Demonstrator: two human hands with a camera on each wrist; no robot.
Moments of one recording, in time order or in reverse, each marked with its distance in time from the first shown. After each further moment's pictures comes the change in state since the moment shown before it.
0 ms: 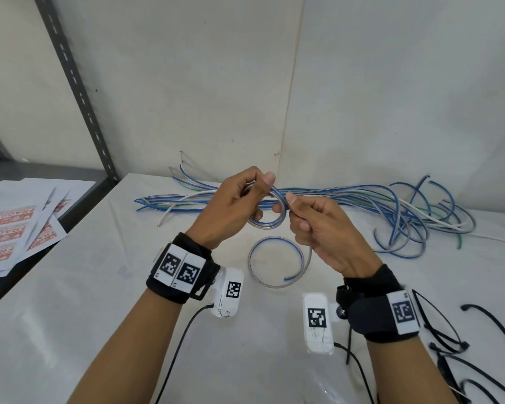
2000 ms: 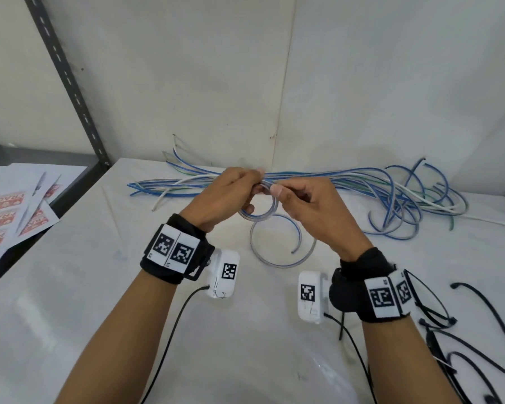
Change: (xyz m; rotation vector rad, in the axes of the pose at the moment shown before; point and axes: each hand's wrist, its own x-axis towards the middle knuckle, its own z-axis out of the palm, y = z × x) left_hand 0.005 -0.009 -0.001 0.009 -0.074 -0.257; right_hand -0.002 0.004 -0.005 -0.605 0.050 -0.319
